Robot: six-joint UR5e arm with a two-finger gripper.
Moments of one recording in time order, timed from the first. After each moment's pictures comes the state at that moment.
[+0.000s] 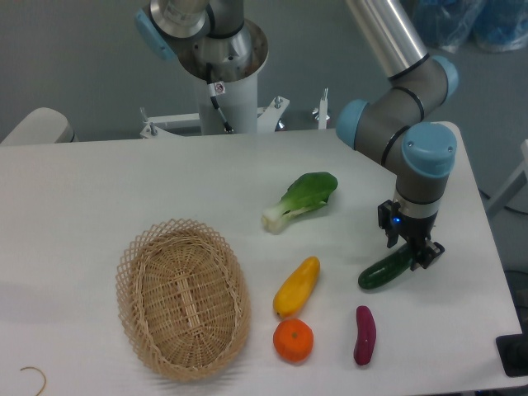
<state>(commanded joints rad) 2.75 -2.11 -1.60 -0.77 1.52 1.69</state>
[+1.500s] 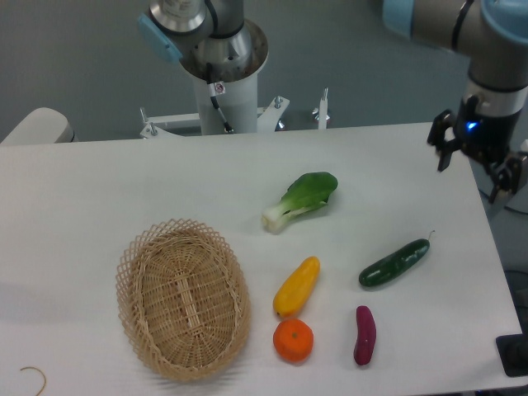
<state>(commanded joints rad) 2.90 -1.91 -1.29 -1.30 1.49 1.92</state>
